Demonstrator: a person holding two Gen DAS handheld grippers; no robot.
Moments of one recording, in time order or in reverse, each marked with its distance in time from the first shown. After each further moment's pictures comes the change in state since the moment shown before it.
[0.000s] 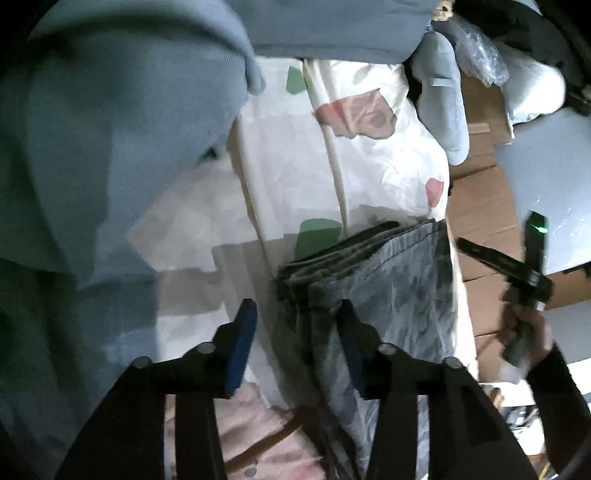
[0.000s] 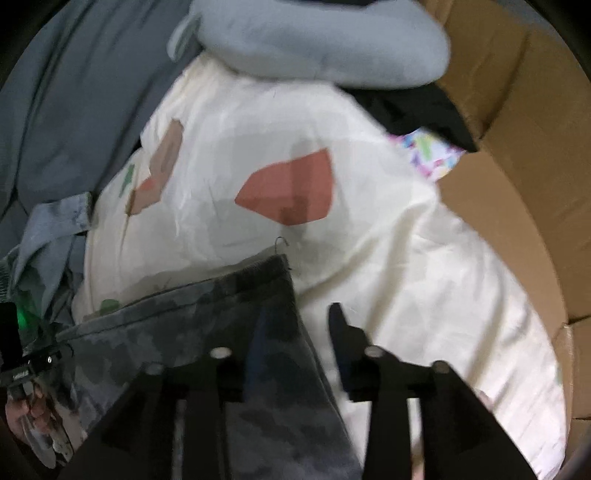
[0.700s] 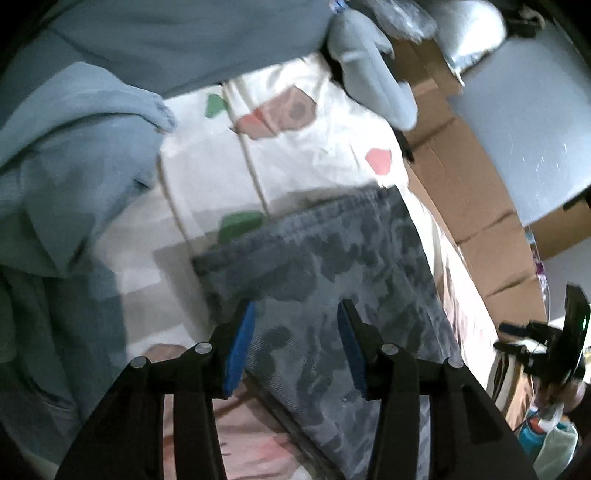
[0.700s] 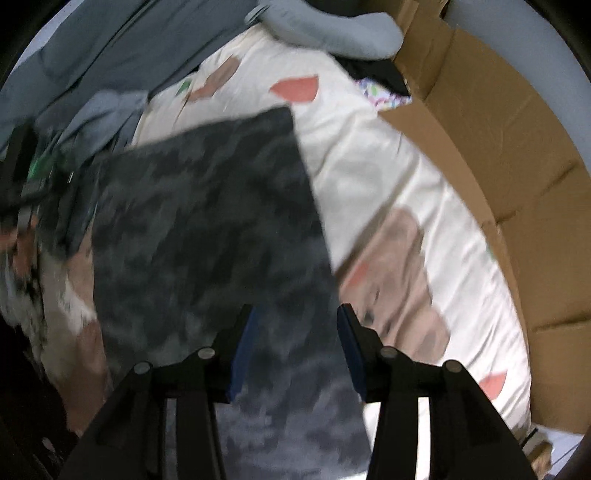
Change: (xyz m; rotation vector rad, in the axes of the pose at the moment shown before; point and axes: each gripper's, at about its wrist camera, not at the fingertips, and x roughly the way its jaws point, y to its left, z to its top) left arm -0.017 -0.084 -0.032 0.211 -0.025 0.044; right arm -0.128 0.002 -0.196 -0.152 0.083 -0.094
